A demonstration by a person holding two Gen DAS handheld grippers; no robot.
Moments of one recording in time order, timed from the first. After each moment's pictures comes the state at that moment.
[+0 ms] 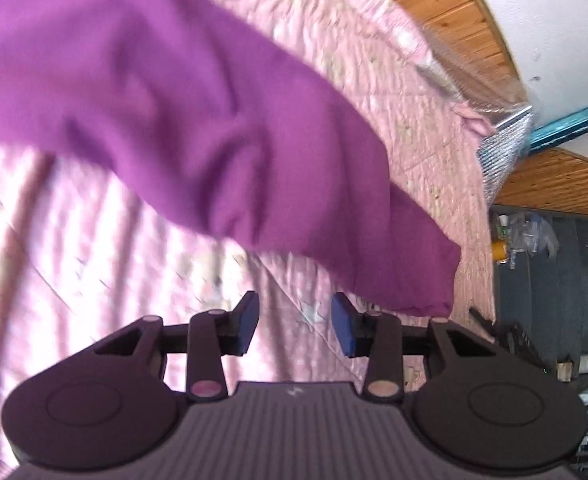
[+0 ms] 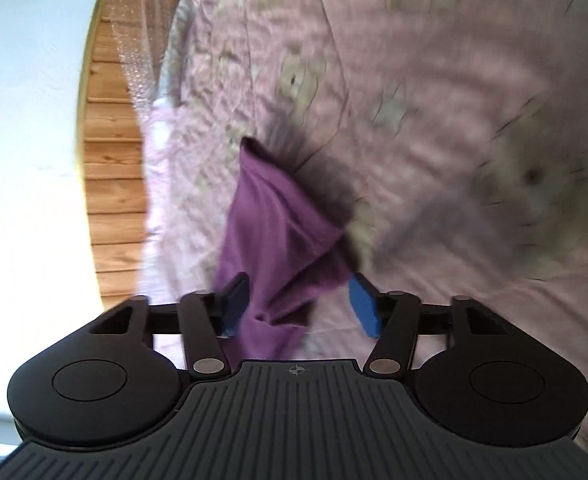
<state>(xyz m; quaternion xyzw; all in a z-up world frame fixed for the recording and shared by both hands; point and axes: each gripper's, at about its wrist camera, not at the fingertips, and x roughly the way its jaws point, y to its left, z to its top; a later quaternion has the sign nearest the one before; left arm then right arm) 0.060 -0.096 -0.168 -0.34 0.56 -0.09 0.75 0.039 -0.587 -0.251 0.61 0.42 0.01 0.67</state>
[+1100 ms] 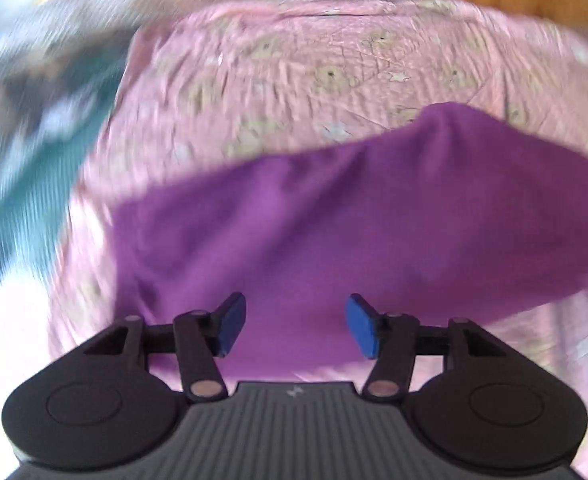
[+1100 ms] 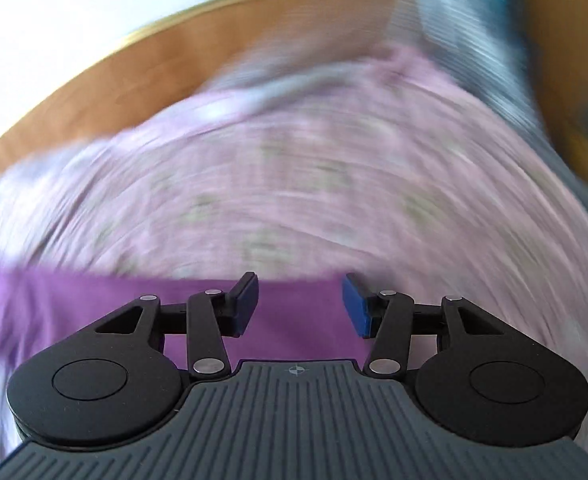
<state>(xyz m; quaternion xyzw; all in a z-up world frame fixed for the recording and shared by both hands) 0.091 0.188 -0.093 0.05 0.57 0.08 0.82 0.136 -0.535 -0.125 0.05 0.39 0.08 0.91</state>
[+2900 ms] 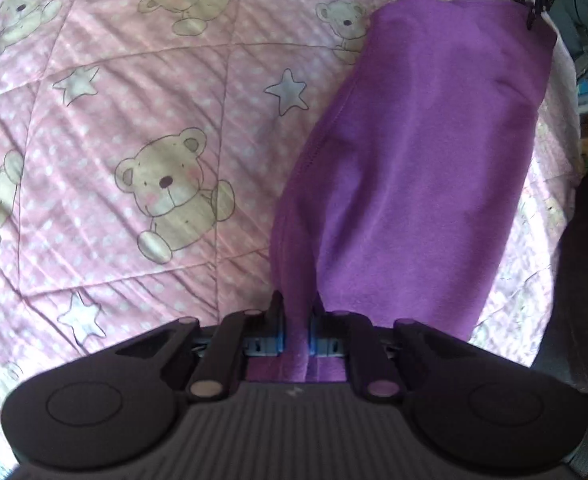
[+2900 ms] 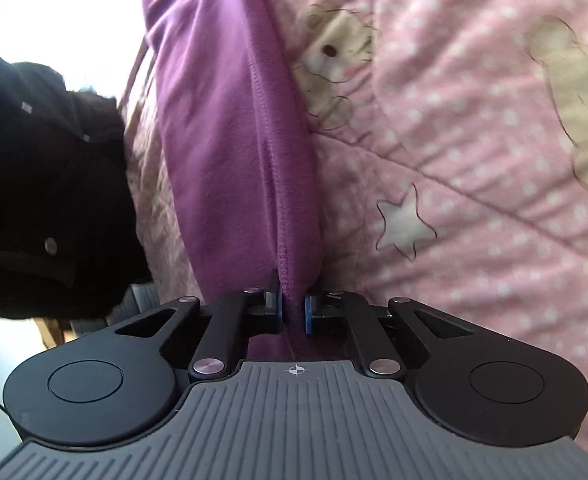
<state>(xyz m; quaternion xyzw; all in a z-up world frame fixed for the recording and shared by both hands) 0.263 0.302 -0.183 0.10 0.71 -0.34 0.61 0.336 -0.400 -0.253 -0.13 0.74 0.55 0.36</state>
